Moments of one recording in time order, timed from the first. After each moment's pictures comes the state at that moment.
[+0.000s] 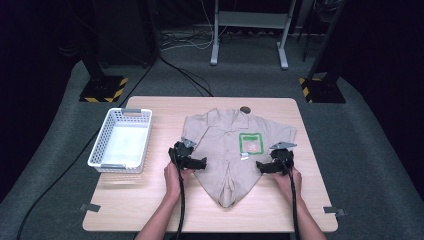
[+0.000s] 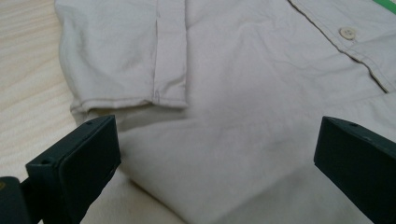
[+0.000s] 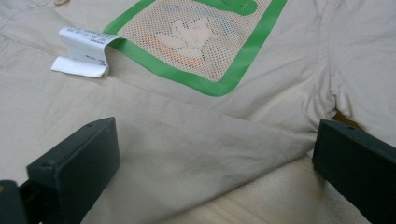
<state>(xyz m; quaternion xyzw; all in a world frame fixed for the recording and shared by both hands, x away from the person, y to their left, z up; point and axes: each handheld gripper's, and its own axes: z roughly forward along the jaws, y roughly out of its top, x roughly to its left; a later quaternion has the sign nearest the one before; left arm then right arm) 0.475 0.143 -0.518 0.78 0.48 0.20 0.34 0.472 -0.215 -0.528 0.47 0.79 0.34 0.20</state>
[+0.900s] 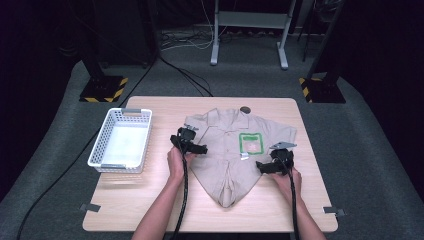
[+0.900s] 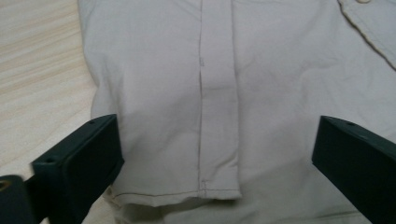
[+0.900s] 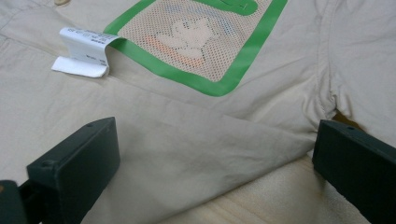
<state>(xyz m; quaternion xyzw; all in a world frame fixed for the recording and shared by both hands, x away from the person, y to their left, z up) 0.531 0.137 -0.511 0.78 0.51 0.21 0.29 0.472 -0.215 -0.528 0.47 0.79 0.34 0.20</state>
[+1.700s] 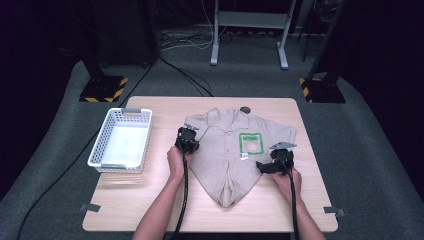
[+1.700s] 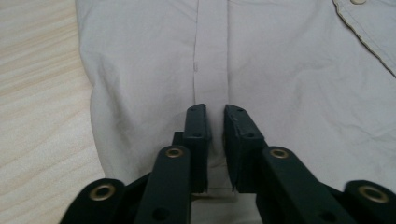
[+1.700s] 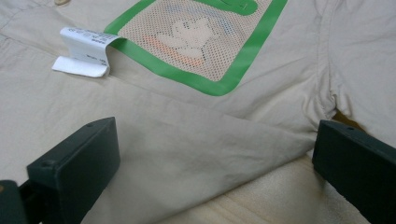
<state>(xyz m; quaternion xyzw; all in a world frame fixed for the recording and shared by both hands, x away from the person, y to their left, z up) 0.530 0.135 -0.510 0.79 0.50 0.21 0.29 0.471 -0.214 -0.528 0.47 0.79 0.34 0.20</state>
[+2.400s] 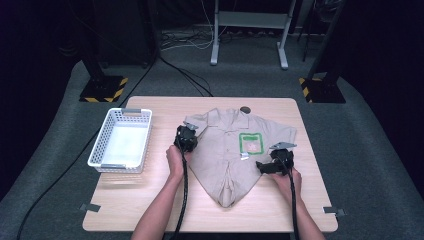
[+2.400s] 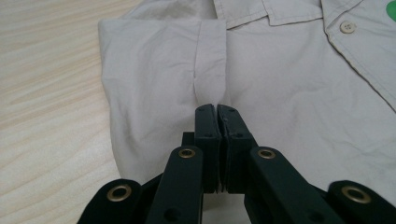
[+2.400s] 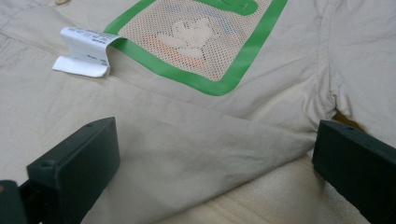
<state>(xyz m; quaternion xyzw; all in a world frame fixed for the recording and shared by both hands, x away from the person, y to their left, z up) 0.525 0.137 -0.497 0.77 0.50 0.24 0.32 0.471 -0.214 -0.528 0.47 0.79 0.34 0.20</state>
